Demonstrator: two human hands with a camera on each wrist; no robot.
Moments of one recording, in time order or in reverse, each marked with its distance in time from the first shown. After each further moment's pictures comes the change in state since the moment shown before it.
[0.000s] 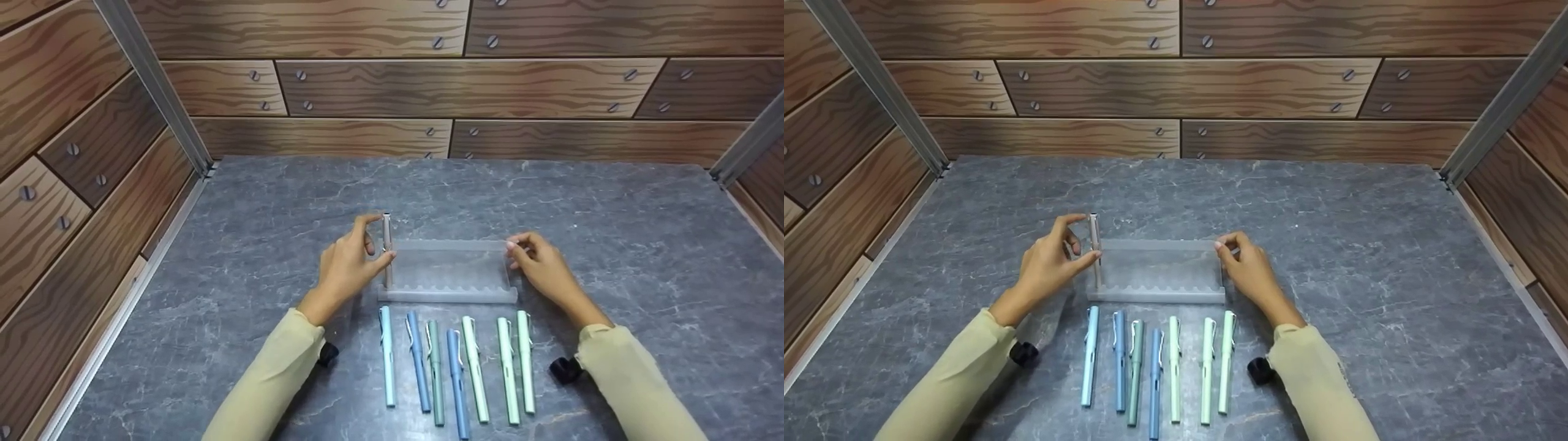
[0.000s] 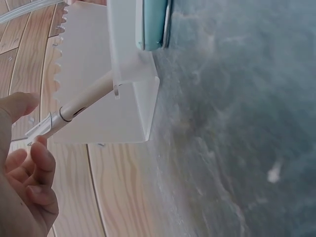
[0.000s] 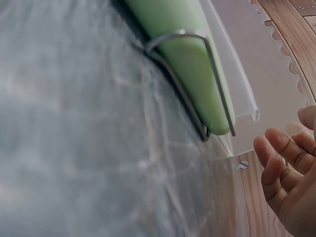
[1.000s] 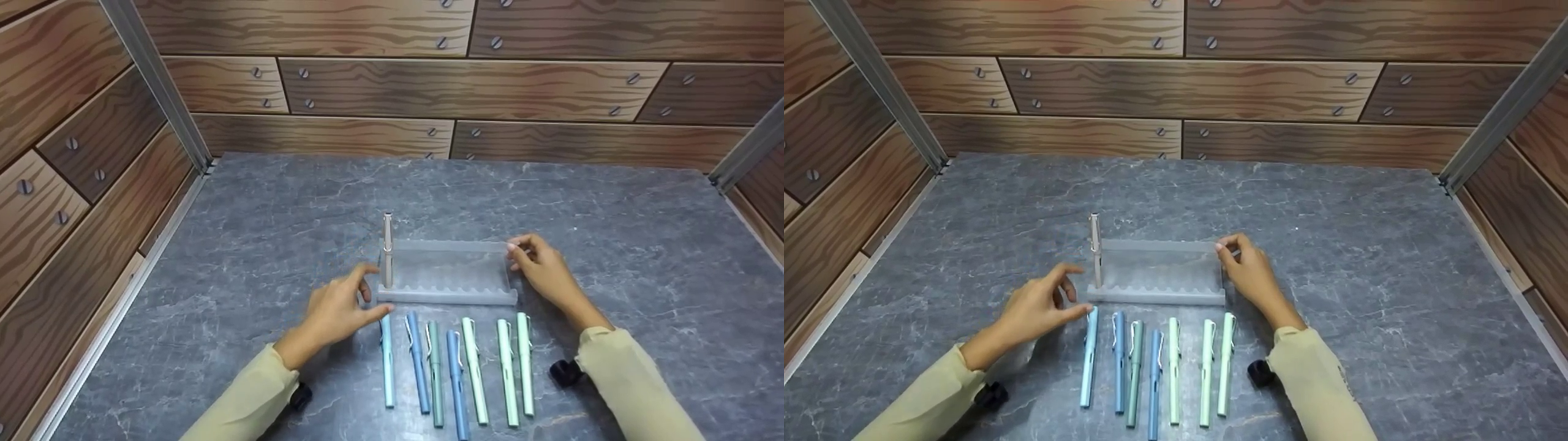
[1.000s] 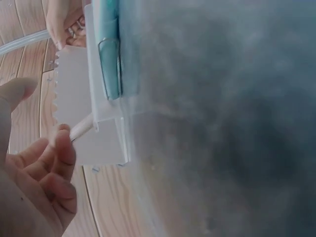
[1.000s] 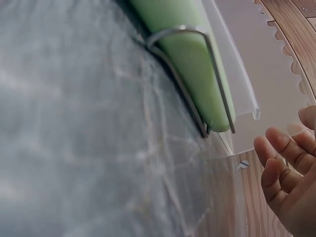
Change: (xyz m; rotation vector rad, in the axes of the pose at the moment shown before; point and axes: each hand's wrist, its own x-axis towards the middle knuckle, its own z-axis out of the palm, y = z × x) left_hand -0.057 -0.004 -0.011 -0.047 -0.247 0.009; right_hand 0.002 0.002 0.000 -0.019 0.001 -0.001
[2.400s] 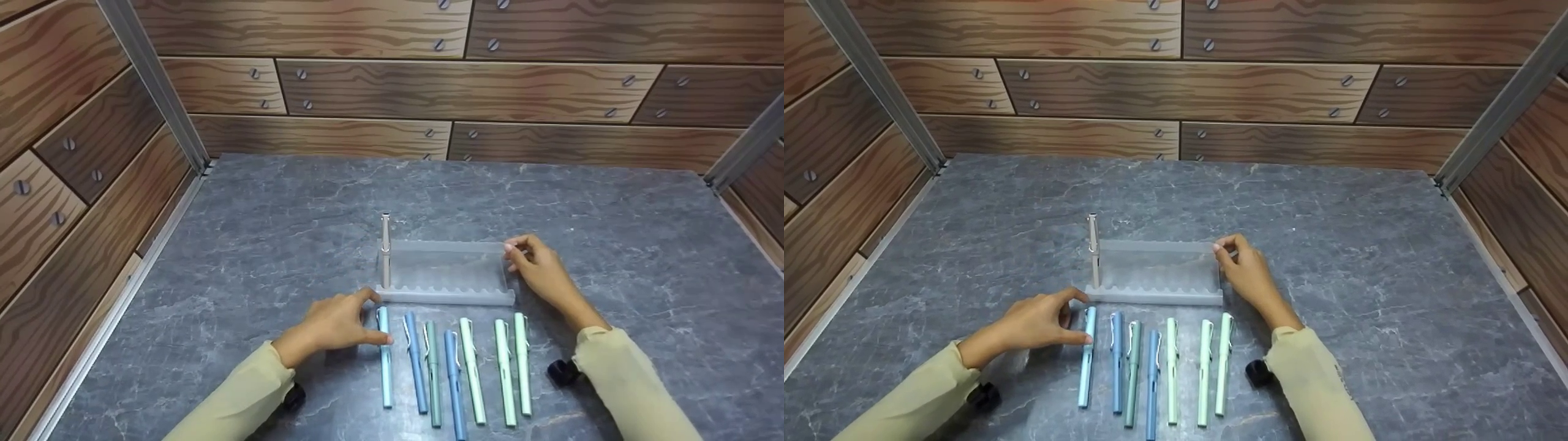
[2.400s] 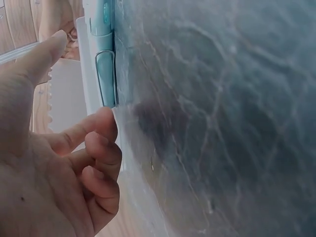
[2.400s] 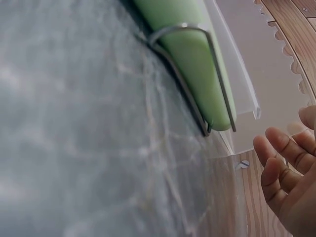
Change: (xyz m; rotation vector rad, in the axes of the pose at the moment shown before) left_hand -0.002 0.001 0.001 0.051 -0.380 -0.171; right_hand -0.002 -0.002 -0.003 0.014 -0.015 0.008
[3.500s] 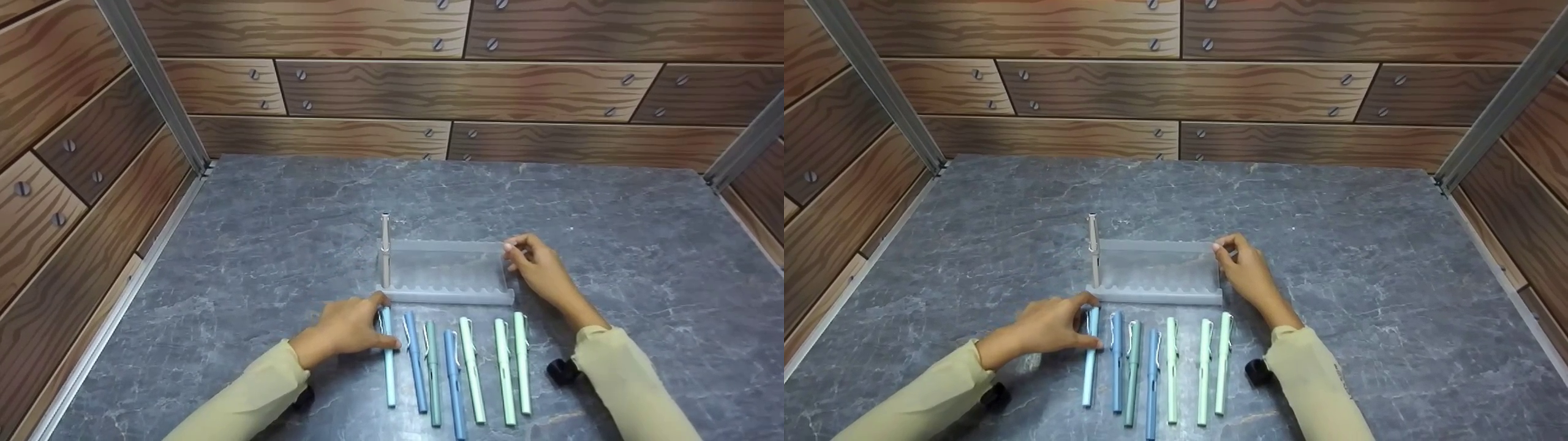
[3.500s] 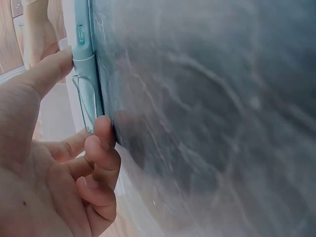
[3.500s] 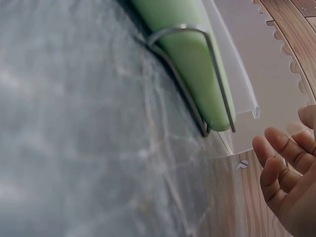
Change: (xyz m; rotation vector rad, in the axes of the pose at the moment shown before) left_hand 0.007 0.012 0.013 0.110 -0.005 0.014; right_hand 0.000 -0.001 0.001 0.001 -0.003 0.004
